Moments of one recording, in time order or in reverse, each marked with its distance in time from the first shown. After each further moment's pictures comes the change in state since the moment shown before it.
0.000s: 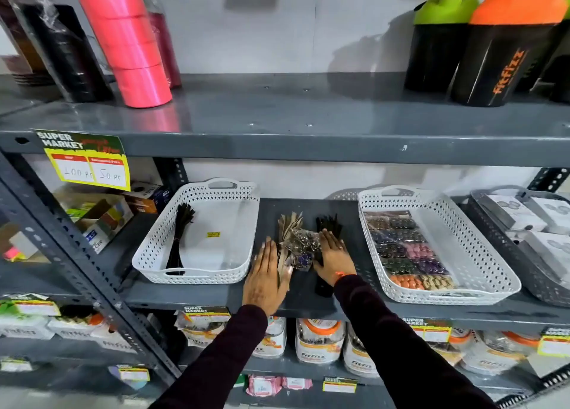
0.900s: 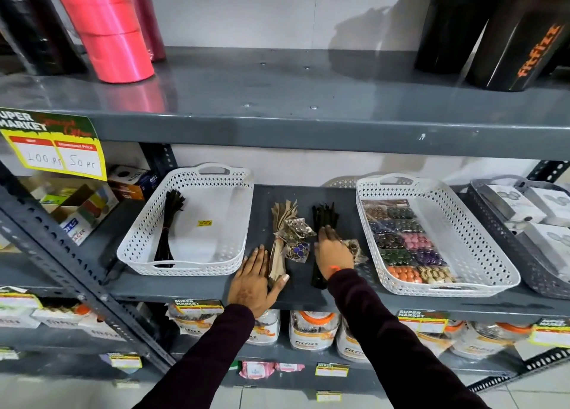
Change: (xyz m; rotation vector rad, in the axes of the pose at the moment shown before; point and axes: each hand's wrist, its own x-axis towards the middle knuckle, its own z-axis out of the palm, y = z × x) left_hand -0.013 -0.029 0.020 0.244 -0.215 -0.013; right_hand -0.002 -0.010 -0.007 0.014 -0.018 0.143
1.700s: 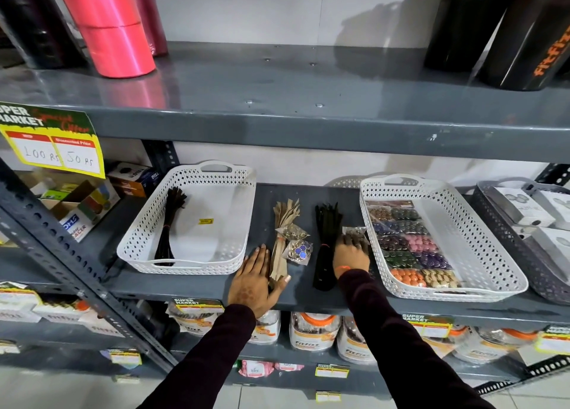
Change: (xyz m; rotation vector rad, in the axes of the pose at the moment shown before) left_hand -0.002 0.002 -0.007 -0.004 0.022 -0.010; right_hand 0.016 0.033 0.026 -0.150 0.055 0.149
